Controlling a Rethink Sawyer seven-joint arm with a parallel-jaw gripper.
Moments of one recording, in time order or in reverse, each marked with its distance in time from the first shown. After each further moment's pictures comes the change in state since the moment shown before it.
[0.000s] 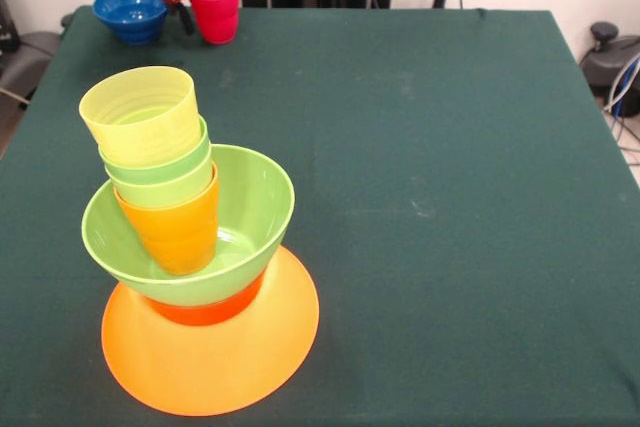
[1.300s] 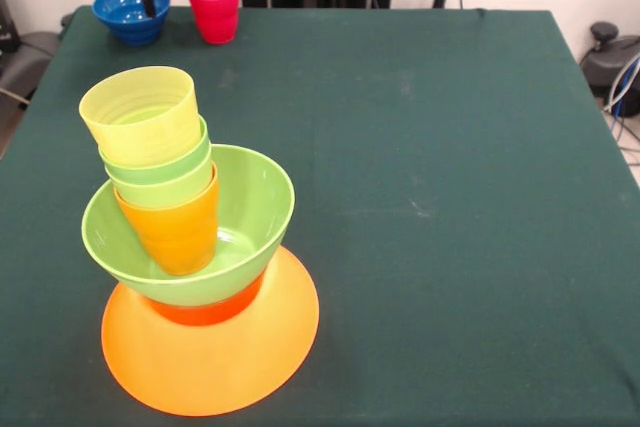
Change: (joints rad) arm 0.005 -0.132 0.005 0.001 0.036 0.047 0.000
